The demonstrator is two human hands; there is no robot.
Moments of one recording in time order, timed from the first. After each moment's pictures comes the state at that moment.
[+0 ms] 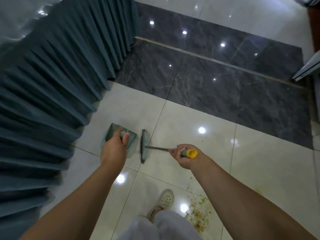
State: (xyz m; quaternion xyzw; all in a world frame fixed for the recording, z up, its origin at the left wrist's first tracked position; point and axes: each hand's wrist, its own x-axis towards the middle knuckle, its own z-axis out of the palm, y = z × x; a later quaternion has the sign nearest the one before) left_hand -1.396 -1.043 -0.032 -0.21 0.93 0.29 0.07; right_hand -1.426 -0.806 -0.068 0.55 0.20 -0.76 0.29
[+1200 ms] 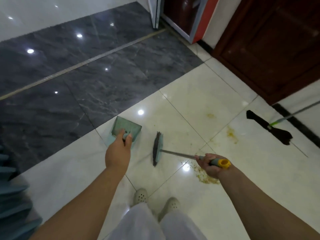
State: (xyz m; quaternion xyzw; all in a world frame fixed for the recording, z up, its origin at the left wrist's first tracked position) left_hand -1.585 -0.932 -0.058 0.22 0.90 0.31 0.22; right_hand -1.318 -0.758 -0.049 0.61 -0.16 -0.74 -0.22
